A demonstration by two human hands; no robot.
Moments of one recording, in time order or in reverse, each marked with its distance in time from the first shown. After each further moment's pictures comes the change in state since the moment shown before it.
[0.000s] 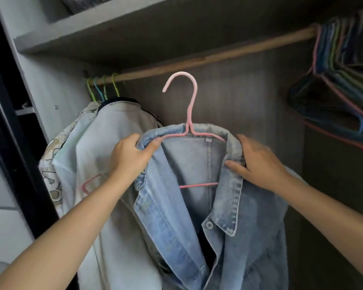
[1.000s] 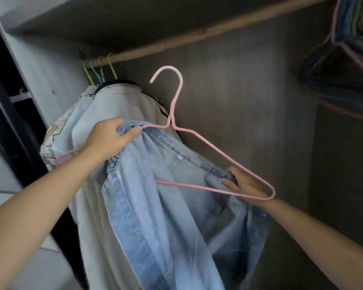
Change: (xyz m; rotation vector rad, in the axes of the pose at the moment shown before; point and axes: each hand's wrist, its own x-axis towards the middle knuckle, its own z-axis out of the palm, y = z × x) left_hand 0.022 -0.027 -0.029 0.249 -0.216 0.104; right_hand -0.036 0.002 0.101 0.514 -0.399 0.146
